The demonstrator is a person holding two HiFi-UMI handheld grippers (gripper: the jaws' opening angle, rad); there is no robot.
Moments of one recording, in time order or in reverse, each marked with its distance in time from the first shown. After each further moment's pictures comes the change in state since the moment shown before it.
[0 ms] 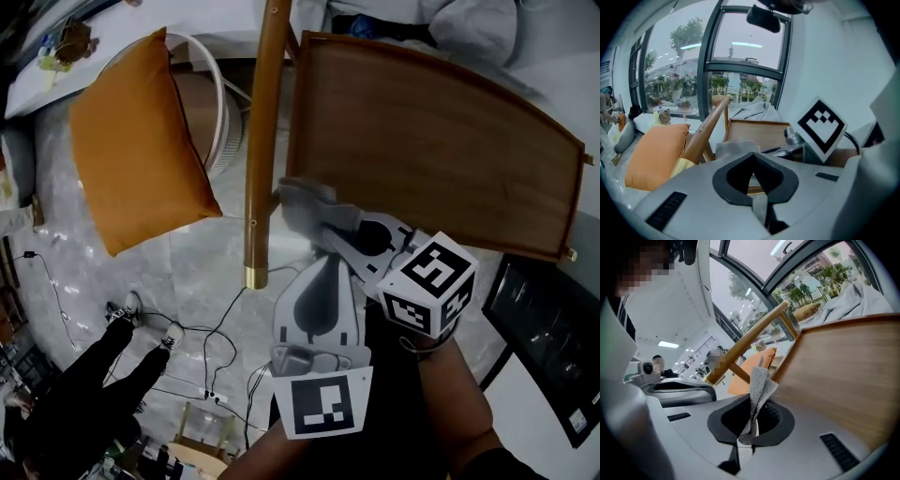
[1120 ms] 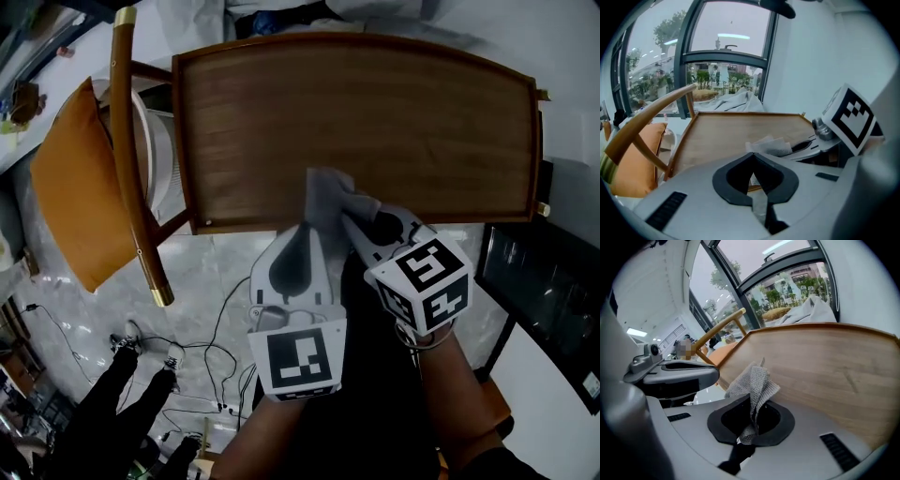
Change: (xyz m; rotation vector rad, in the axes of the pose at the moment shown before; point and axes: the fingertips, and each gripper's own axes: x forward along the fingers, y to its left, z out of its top) left arm 0.071 -0.092 -0.010 0.046 0.054 -0.092; right arm -0.132 -0.106 -0.057 0.027 0.094 -0.383
